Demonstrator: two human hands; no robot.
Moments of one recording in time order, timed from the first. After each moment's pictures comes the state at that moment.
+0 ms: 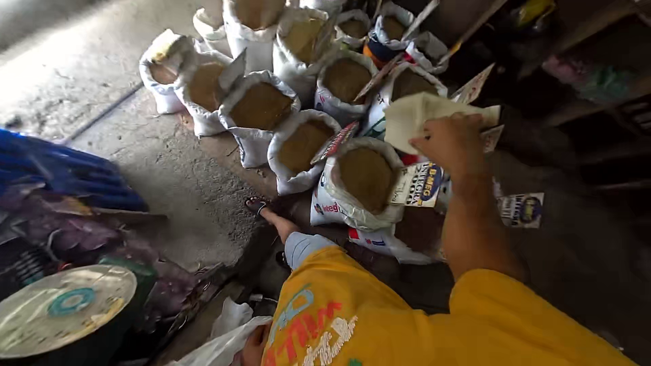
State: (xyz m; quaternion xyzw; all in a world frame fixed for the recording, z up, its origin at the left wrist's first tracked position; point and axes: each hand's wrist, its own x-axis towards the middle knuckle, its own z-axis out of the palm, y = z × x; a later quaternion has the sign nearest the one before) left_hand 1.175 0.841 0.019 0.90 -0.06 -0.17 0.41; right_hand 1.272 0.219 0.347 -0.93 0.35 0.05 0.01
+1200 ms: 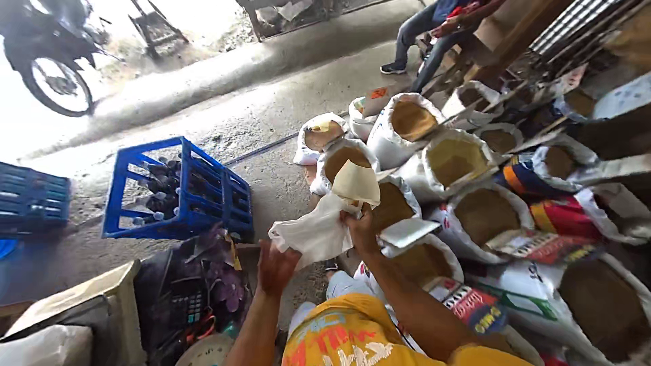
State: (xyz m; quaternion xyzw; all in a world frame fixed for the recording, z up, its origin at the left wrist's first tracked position) left_hand 1.846 0.730 0.169 0.33 0.11 -0.17 0.92; right_hand 1.872 0.478 0.198 -0.66 0.21 -0.12 0.71
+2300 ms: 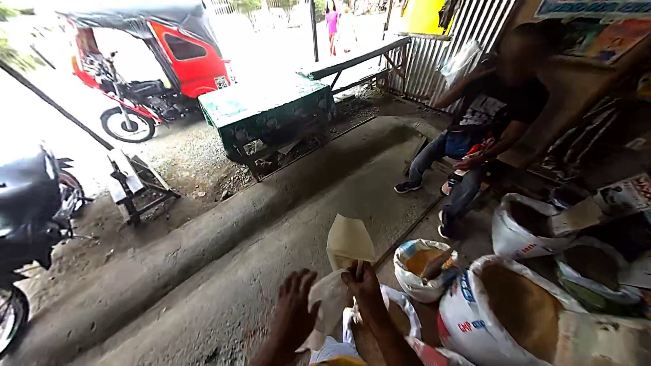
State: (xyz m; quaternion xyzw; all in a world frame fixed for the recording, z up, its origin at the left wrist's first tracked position) left_hand 2.848 0.694 0.260 0.92 -0.31 -0.03 0.23; right_hand 2.783 0.488 0.232 -0.64 0.24 -0.18 0.71
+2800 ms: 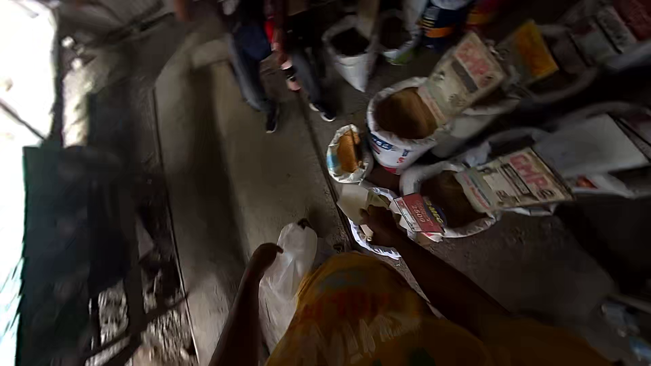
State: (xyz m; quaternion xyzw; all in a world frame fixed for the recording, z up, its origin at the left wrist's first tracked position) left_hand 3.225 0.382 0.193 0.74 -0.47 -0.46 -0.10; right_hand 2.813 0.336 0.099 -0.56 0.69 0.06 0.45
